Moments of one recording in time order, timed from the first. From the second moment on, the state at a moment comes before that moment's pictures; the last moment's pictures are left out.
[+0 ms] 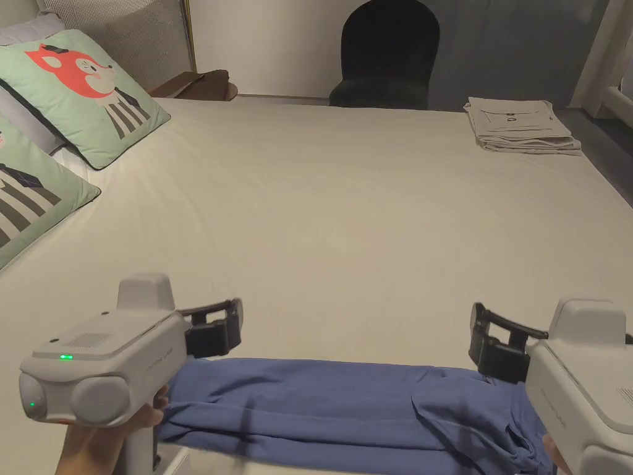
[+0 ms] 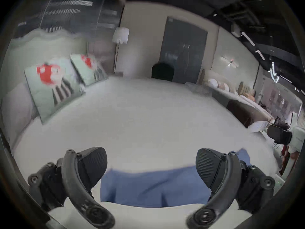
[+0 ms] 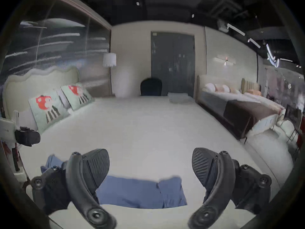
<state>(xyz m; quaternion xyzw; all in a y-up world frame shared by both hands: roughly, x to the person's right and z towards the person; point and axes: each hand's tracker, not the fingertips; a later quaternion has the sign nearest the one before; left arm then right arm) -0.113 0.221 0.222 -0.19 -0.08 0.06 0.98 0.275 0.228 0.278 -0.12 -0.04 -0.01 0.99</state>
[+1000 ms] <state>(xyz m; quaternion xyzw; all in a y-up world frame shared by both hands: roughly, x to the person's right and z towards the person) -0.083 0.237 0.216 -0.09 -0.06 0.03 0.99 0.237 0.251 0.264 -0.02 -0.06 0.05 1.00</state>
